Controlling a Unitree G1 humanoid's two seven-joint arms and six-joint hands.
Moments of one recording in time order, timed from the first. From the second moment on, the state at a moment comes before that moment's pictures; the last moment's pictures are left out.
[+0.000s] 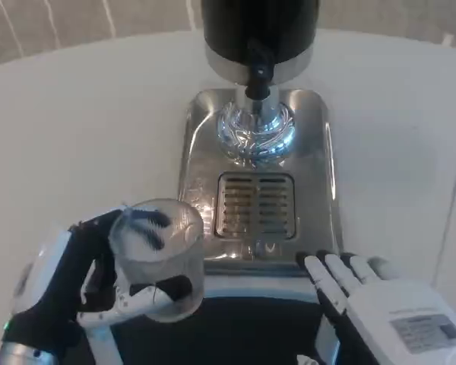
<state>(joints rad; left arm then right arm) -0.13 0.37 0.10 0.30 0.33 -0.74 0.08 0.38 -0.10 0.24 -0.91 -1.39 0.01 0.55</state>
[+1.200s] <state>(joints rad) -0.69 0.32 -0.13 0.97 0.49 -0.82 0.41 0.41 -0.07 0.19 -0.95 -1.39 0.01 0.59</state>
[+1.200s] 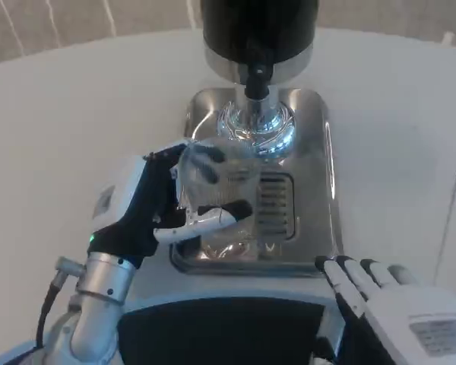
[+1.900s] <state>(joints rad) -0.87 0.23 -0.23 1.19 0.53 -0.75 0.52 0.43 -0.05 0.16 -0.97 -1.38 0.01 0.61</state>
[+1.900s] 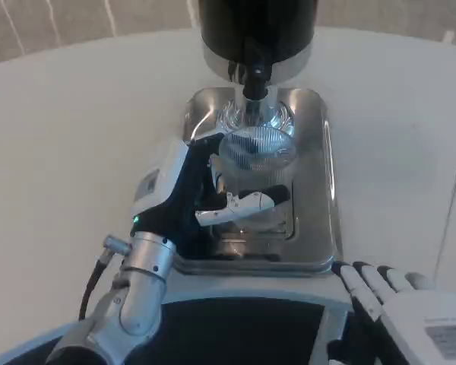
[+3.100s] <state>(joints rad) -0.83 0.38 -0.25 1.15 0.55 -0.85 0.58 0.35 -0.04 0.17 -0.92 -1.38 0.01 0.64</state>
